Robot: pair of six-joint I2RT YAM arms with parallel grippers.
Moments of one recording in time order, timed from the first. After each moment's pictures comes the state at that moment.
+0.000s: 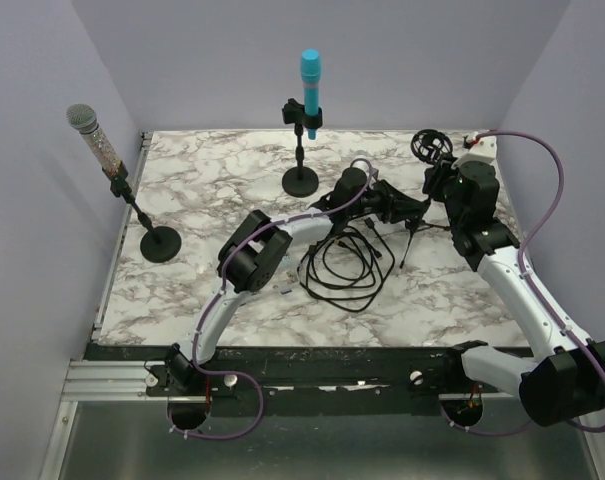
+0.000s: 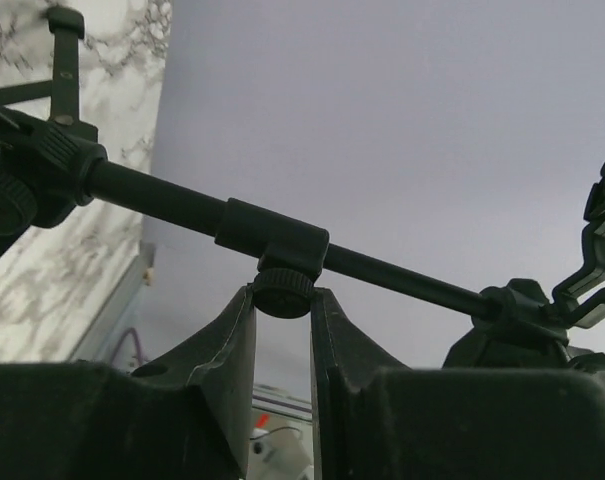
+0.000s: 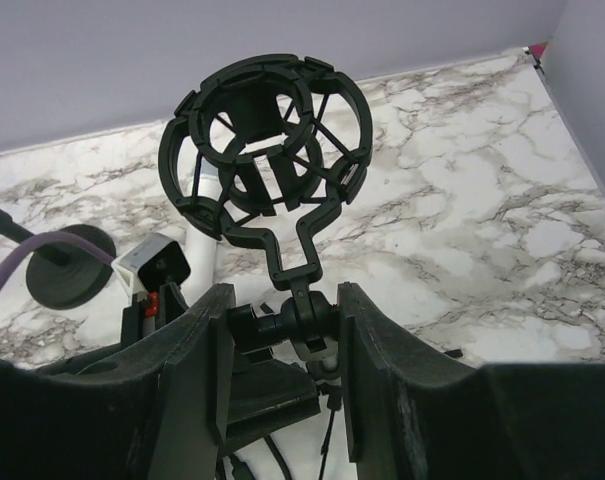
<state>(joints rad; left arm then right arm) -0.77 2.41 1.78 0.52 0.59 -1.80 0.23 1.13 0.95 -0.04 0.30 0.22</state>
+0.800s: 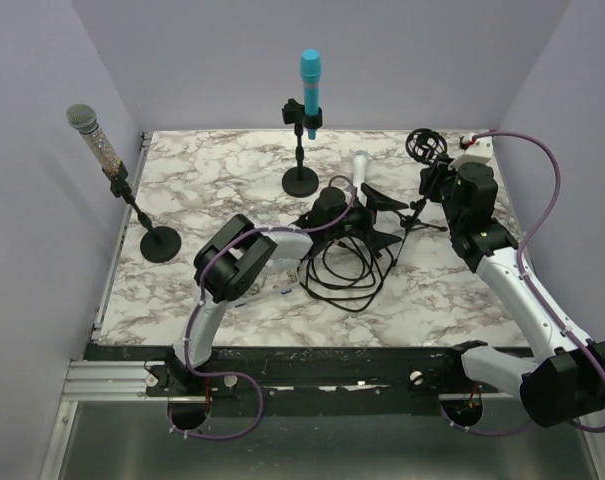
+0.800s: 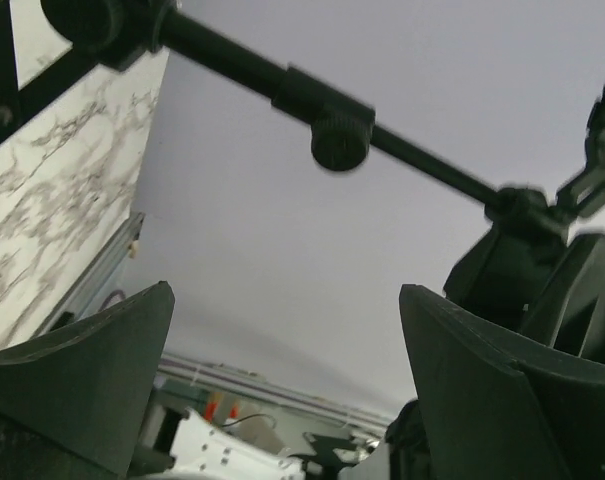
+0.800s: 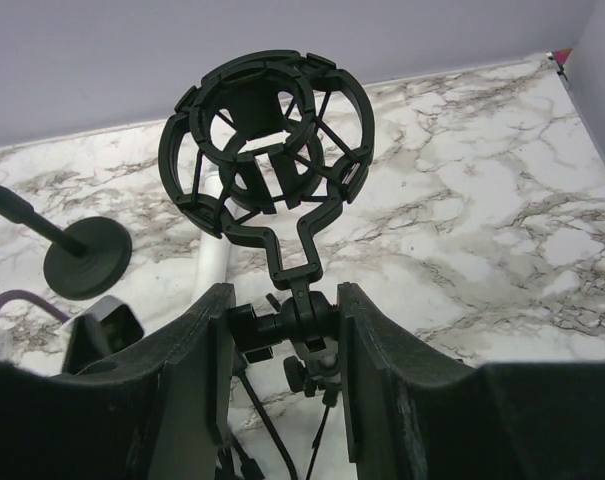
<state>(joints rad) -0.78 2.22 1.37 0.75 0.53 -1.95 0.24 1.13 0.95 -0.03 0.27 0.21</state>
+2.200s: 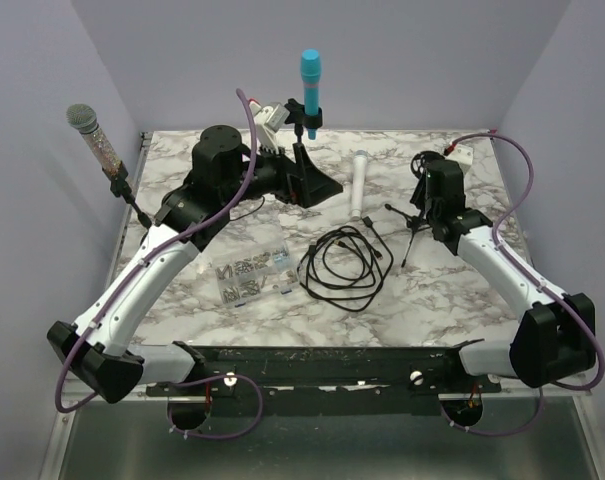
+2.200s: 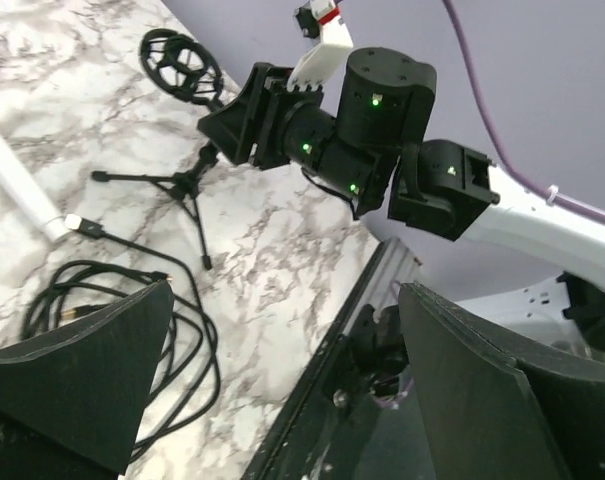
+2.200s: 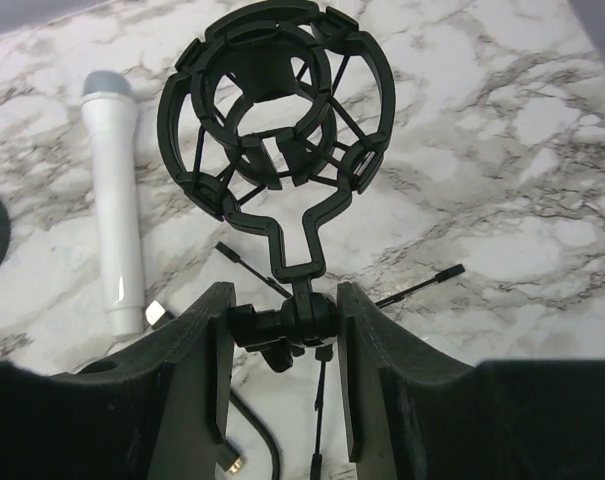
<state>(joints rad) -0.58 1.28 1.45 -0.29 0.53 -0.59 0.28 1.32 0.98 -0.16 0.44 0.34</state>
